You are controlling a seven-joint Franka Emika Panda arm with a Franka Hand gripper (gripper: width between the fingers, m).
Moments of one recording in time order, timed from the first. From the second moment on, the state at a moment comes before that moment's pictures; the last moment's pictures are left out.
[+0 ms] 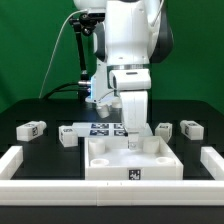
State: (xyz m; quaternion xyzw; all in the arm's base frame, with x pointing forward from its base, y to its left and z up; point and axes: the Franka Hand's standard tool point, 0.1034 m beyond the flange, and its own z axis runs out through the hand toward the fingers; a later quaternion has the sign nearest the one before) arm 0.438 0.014 0.007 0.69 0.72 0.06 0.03
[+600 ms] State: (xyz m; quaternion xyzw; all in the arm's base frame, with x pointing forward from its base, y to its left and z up) arm 0.437 0.014 0.007 0.70 0.72 0.06 0.02
